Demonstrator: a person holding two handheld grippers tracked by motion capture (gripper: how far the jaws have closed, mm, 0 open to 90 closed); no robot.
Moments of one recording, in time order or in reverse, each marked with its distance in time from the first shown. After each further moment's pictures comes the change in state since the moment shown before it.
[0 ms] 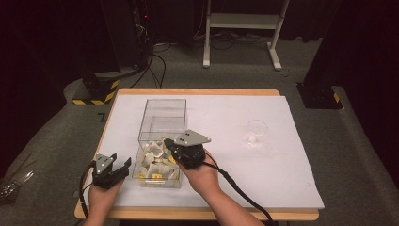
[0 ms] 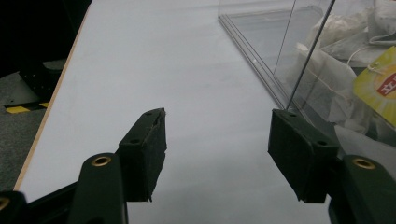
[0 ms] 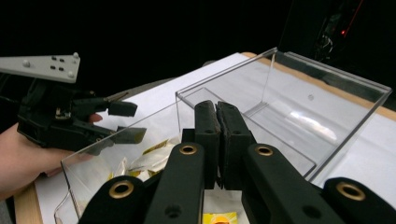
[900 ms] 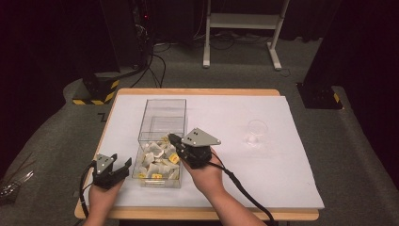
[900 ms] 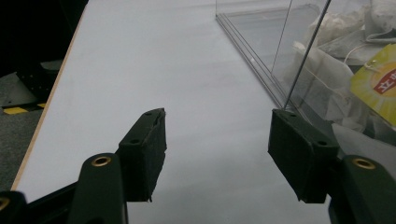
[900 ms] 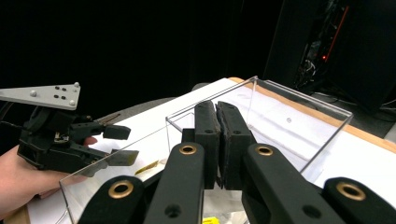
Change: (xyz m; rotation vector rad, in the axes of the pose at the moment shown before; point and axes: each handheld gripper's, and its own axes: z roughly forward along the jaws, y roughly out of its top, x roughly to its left) left arm 0.000 0.000 0.000 0.007 -0.008 0.001; right arm -0.004 0.007 -0.020 -0.104 -0.036 -0.009
